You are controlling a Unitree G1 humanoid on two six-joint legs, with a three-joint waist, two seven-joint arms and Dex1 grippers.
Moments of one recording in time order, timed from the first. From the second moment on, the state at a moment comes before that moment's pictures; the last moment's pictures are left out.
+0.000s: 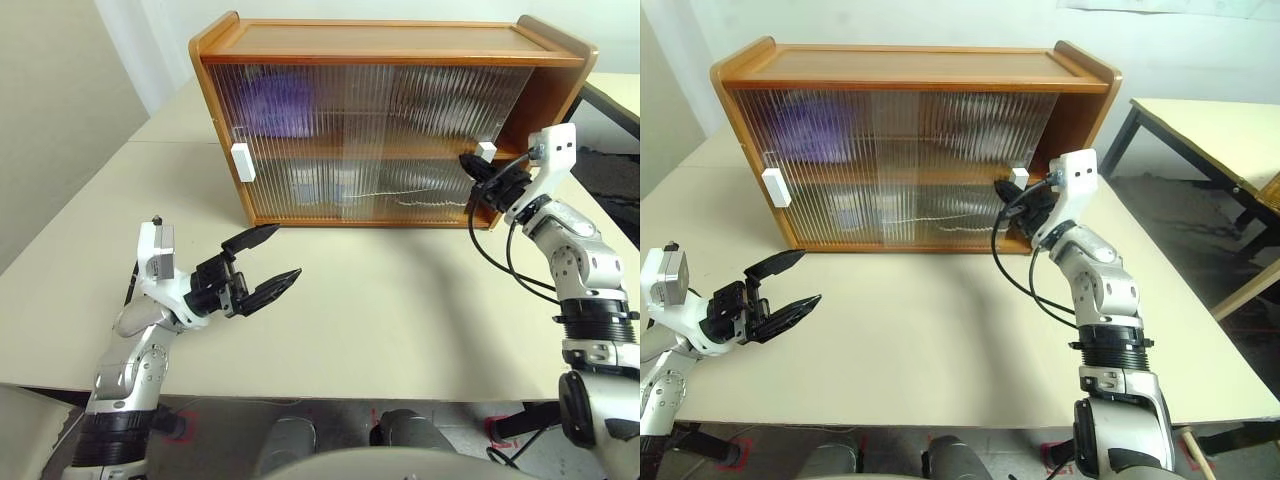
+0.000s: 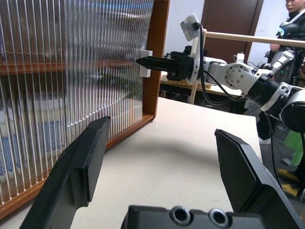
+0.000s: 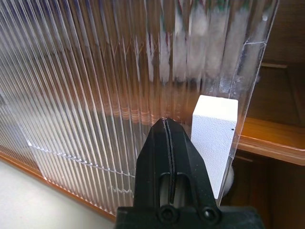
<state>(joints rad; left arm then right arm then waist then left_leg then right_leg) 0.02 0.48 0.18 -0.13 -0.68 0.03 -1.15 -0.50 -0.48 -0.17 0.24 0.43 0.28 0.56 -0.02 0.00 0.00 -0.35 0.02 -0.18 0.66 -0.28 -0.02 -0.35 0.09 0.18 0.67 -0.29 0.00</state>
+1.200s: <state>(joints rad) 0.04 0.48 0.18 -0.13 -0.68 0.03 -1.15 -0.49 -0.60 -0.27 0.24 0.50 0.33 0.64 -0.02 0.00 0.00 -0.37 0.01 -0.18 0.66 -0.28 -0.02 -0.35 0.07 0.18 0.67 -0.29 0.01</state>
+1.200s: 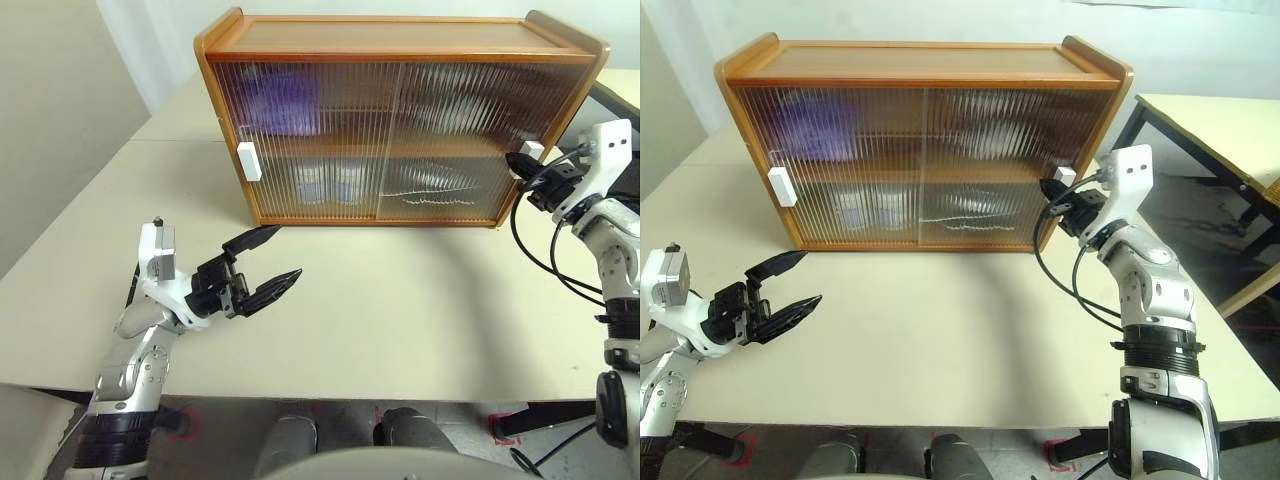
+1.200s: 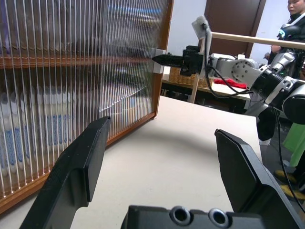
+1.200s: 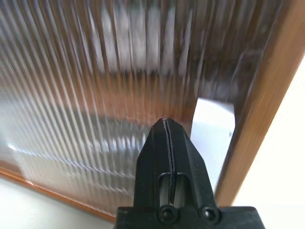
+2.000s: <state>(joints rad) 0.17 0.49 0.33 -0.13 -0.69 -0.01 -1.08 -0.15 -0.55 -0.44 0.21 0.83 0.33 1.17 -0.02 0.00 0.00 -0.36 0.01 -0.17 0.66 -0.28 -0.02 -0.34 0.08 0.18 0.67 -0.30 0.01</state>
